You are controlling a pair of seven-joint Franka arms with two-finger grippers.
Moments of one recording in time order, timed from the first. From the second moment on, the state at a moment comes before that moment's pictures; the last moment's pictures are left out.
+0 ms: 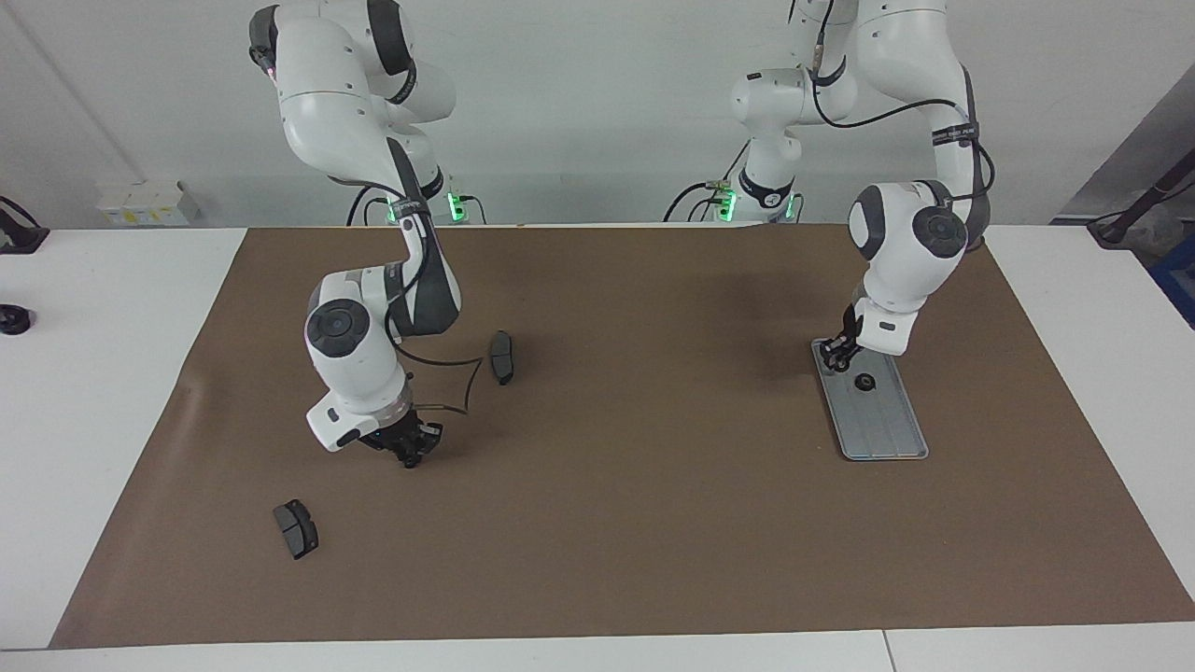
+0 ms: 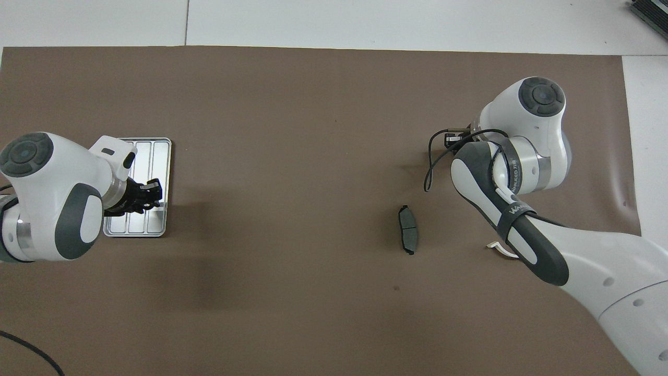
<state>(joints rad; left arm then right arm) -0.02 0.10 -0.04 -2.22 0.01 2.27 -0.43 0.07 0.52 0.06 -1.70 -0.07 2.24 0.27</state>
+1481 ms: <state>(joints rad) 0.00 0.08 -0.05 -1.92 0.01 2.11 -0.37 0.67 0.58 0.09 -1.58 -0.07 2.57 0.57</state>
